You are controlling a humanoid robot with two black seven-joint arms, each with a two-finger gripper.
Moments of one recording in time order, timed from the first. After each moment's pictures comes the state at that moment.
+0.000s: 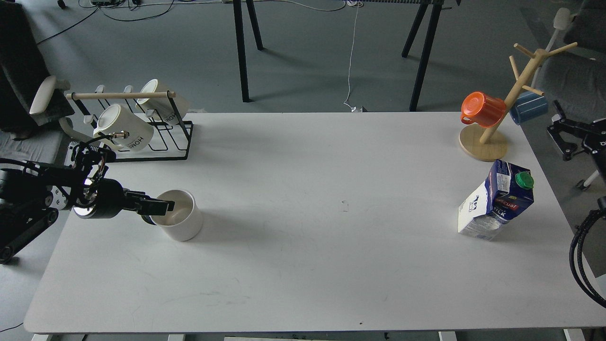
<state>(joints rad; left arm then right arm) -0.65 0.70 -0.50 -0.84 1.93 -0.47 -0.49 0.31 -0.82 0.92 1.17 0.58 0.49 0.23</state>
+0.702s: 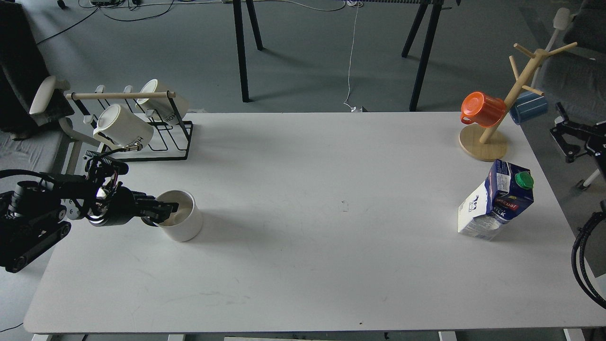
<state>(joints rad) -0.65 0.68 -0.39 -0.82 1.93 -0.30 -0.49 0.30 -0.82 0.92 1.17 0.58 0.49 0.24</state>
